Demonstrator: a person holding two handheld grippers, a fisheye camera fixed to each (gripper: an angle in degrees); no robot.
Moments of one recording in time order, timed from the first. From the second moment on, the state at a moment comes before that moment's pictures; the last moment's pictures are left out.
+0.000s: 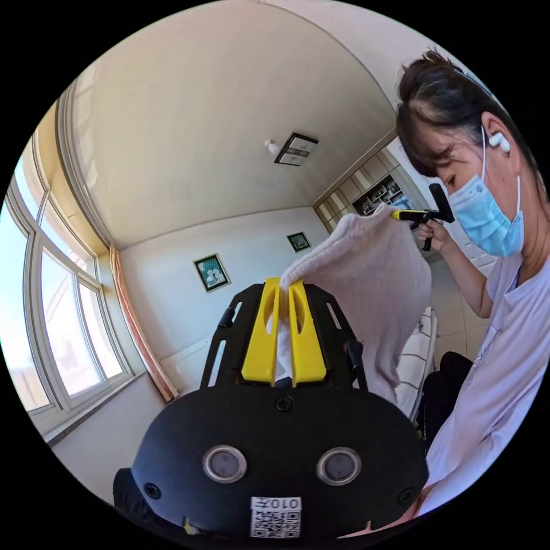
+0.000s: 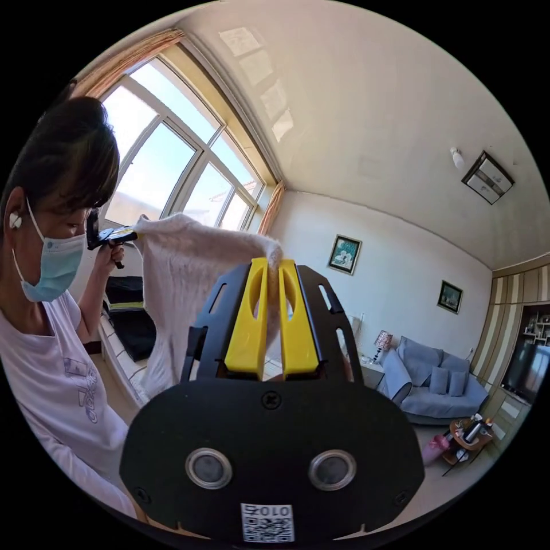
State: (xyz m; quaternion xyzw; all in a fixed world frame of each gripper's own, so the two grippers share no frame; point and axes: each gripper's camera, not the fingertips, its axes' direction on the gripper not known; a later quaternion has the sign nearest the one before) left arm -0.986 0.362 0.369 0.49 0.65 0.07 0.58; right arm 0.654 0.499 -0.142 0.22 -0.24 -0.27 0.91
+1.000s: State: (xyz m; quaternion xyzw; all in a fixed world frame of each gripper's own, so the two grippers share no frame) left arm -0.597 0.255 0.242 0.42 0.68 0.28 0.54; right arm 0.755 0.489 0.171 0.01 -0.16 -0.18 0.97
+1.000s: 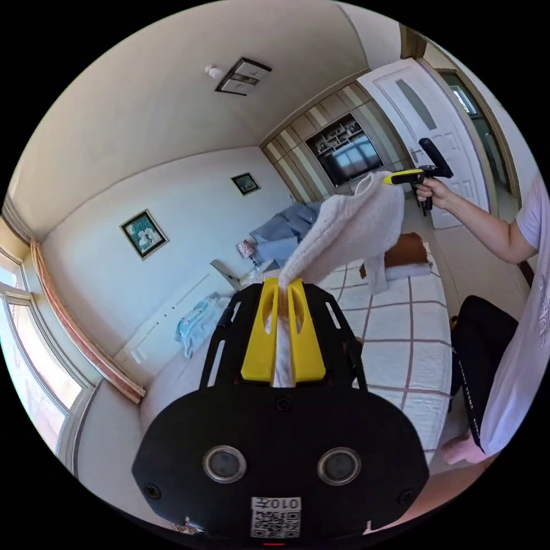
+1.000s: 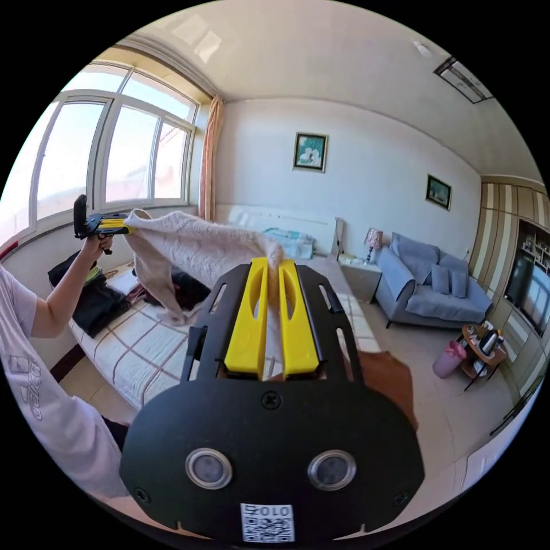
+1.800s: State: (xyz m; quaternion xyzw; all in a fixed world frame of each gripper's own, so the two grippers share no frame) left arm -0.434 0.538 0.292 0.22 0.65 0.48 0.55; right arm 0.794 0.730 0.330 -0.30 -0.19 -0.07 0.93
